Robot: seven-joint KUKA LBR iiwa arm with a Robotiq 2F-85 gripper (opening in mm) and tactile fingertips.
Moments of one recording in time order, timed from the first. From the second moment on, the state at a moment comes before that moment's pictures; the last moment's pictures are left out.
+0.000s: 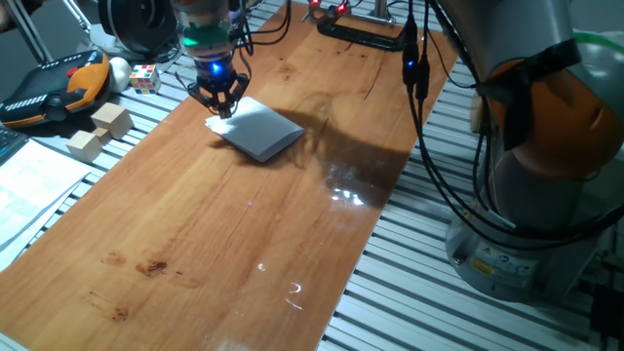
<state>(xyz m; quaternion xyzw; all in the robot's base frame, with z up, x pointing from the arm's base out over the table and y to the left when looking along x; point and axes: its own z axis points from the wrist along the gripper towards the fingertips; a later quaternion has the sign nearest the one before) 0.647 -0.042 0.087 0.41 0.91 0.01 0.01</state>
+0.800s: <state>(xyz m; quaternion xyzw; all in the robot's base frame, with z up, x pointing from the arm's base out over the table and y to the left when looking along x) 0.662 -0.045 0.072 0.43 0.90 0.00 0.01</state>
